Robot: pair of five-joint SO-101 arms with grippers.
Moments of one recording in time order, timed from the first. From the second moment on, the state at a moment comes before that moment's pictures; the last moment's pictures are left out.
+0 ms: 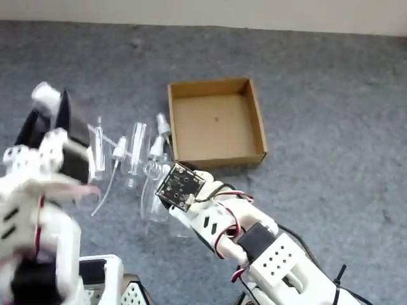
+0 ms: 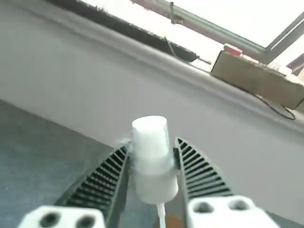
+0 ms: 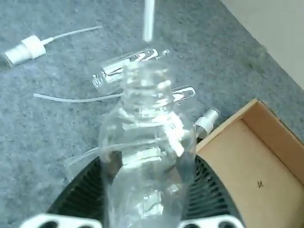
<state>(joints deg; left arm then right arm) -11.6 -80.7 40.1 45.7 26.1 -47.5 -60.8 68.5 26.9 23.0</state>
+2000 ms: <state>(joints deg) 13.8 -82.3 63.4 42.9 22.3 -43.6 -58.3 66.1 24.2 9.0</state>
